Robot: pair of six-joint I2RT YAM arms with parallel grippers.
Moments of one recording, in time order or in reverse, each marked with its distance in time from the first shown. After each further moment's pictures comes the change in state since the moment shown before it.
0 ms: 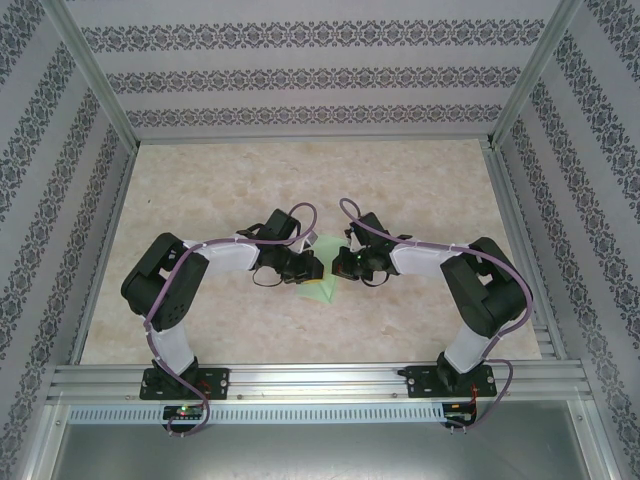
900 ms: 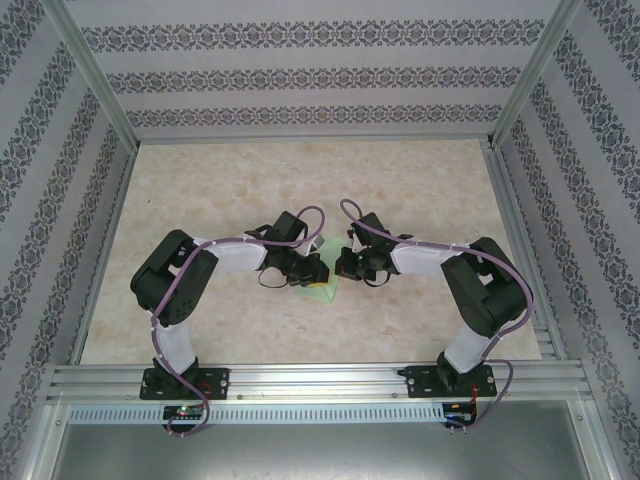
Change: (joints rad) left arm -0.031 0.054 0.034 0.000 0.013 0.000; right arm -0.006 0.000 0.002 -0.027 0.034 -0.024
